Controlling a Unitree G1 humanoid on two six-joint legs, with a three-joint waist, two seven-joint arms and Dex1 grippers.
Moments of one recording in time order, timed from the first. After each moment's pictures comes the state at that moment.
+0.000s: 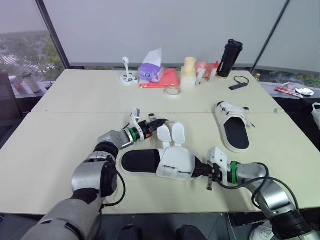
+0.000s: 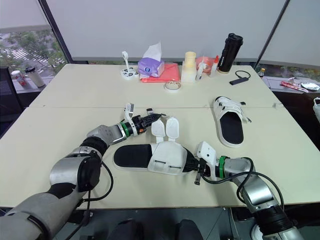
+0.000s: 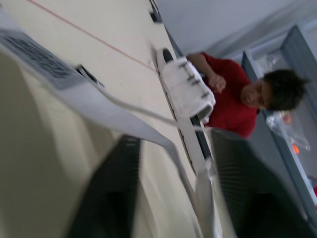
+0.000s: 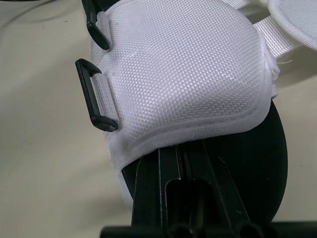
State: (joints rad) left arm -1.08 0.17 0.35 1.24 -0.49 0.59 -0.86; right arm -0.15 -0.63 0.15 -0.08 0.29 0.21 1.00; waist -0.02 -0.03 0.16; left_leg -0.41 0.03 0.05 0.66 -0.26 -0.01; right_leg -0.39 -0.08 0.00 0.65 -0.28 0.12
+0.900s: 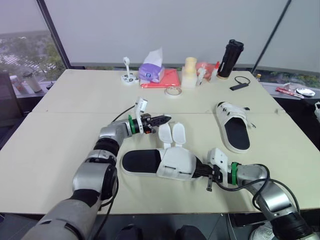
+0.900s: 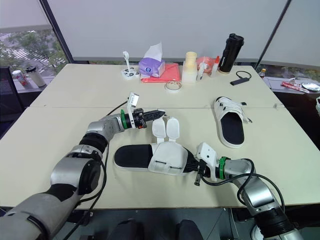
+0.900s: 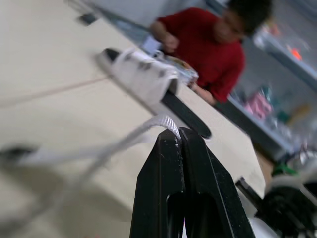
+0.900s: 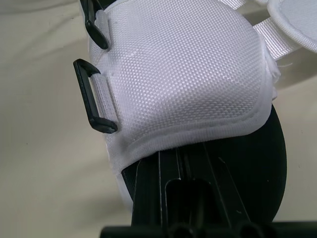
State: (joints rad) left arm -1.00 0.17 0.09 0.91 -0.28 0.33 -1.22; right arm -0.13 -0.64 0.15 -0.09 0.27 0.19 0.99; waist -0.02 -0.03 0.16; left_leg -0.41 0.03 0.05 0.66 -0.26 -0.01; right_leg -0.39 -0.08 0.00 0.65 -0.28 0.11
